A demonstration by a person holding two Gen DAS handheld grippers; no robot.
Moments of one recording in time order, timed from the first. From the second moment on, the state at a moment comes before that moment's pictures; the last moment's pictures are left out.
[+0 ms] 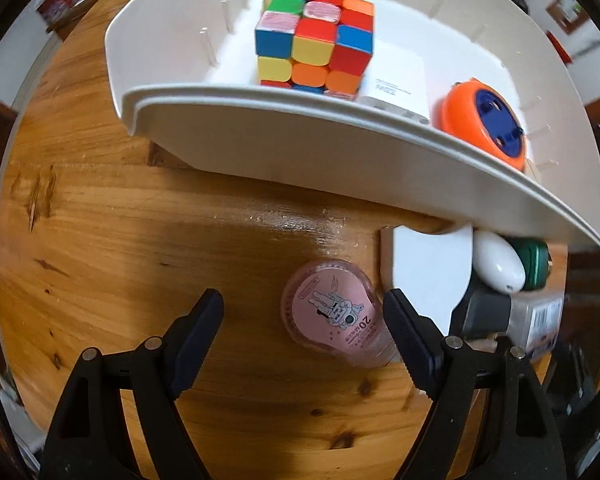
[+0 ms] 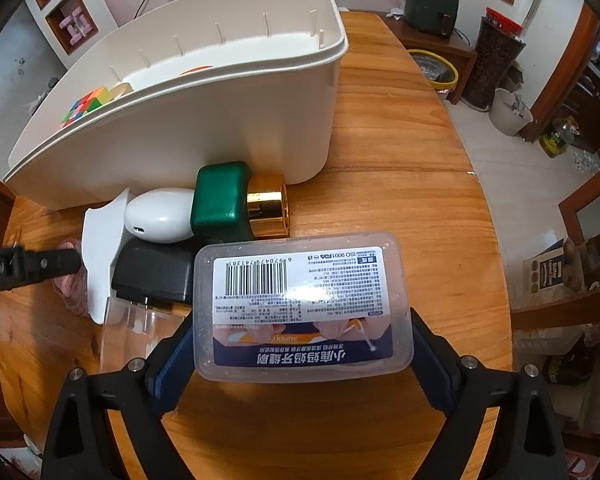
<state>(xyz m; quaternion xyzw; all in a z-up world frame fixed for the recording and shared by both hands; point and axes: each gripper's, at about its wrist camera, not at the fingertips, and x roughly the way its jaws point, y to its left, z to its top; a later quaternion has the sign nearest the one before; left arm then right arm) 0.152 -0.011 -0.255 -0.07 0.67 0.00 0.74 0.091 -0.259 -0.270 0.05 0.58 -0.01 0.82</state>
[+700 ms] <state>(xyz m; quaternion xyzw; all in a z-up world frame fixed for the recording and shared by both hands) 0.140 0.005 -0.260 -0.03 0.69 0.03 0.72 0.085 -0.262 -0.270 0.05 0.57 0.00 0.82</state>
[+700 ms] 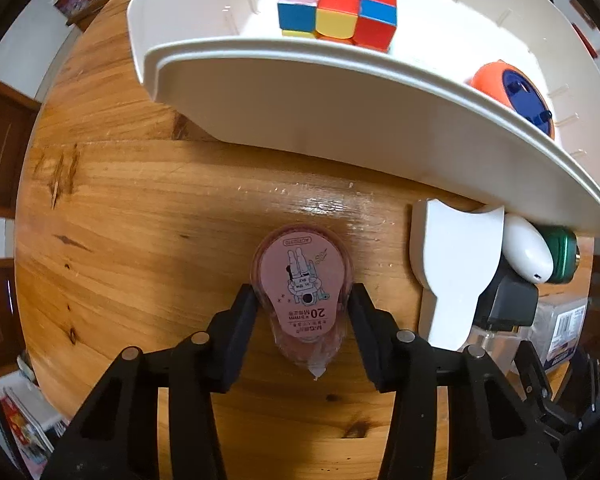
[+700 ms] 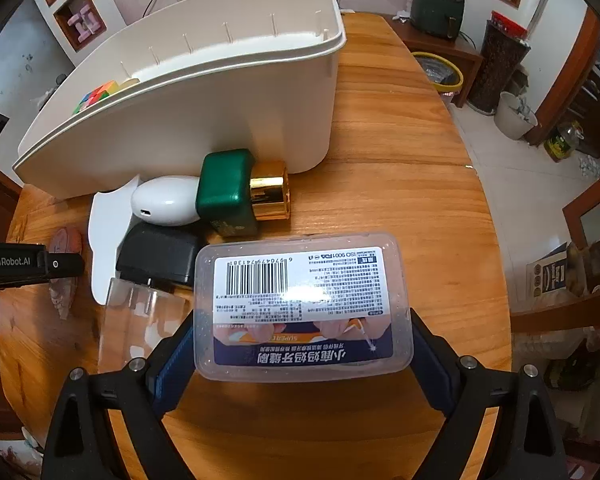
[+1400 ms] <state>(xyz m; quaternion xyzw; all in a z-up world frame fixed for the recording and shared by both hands) 0.091 -0.046 -0.189 0.14 0.59 -0.11 0.79 0.052 -0.243 -0.211 0.07 0.52 -0.01 0.85</state>
